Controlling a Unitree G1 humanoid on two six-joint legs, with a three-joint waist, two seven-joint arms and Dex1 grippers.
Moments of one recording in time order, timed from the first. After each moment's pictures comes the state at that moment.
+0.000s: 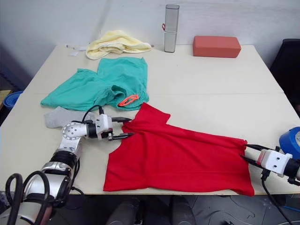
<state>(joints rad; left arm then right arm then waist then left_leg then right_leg) -0.71 0.46 -0.01 0.93 -0.15 -0.59 -1.18 -0.07 -1.01 -0.16 0.80 0.31 -0.89 1.18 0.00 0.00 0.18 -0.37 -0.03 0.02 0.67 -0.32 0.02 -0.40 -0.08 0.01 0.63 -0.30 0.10</state>
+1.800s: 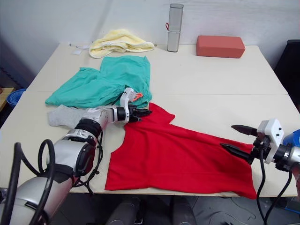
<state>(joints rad) -1.12 0.22 0.08 1.19 -0.19 0.42 -0.86 0.05 -0.90 -0.40 0.02 0.59 0.18 1.14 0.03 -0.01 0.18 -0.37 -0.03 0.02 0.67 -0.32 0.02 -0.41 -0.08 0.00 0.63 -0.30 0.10</state>
